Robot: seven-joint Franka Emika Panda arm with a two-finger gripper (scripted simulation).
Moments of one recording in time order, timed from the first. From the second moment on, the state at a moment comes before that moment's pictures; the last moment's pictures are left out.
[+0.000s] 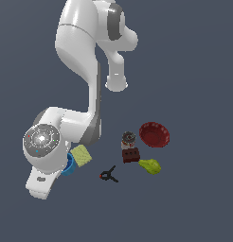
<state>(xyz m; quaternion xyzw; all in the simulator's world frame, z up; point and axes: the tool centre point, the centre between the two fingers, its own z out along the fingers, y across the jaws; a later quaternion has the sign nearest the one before) 0.151 -0.236 0.101 0.76 0.63 -0.11 0.09</state>
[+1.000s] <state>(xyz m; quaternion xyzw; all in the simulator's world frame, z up) 0.148 -0.245 0.072 0.76 0.63 -0.11 0.09</state>
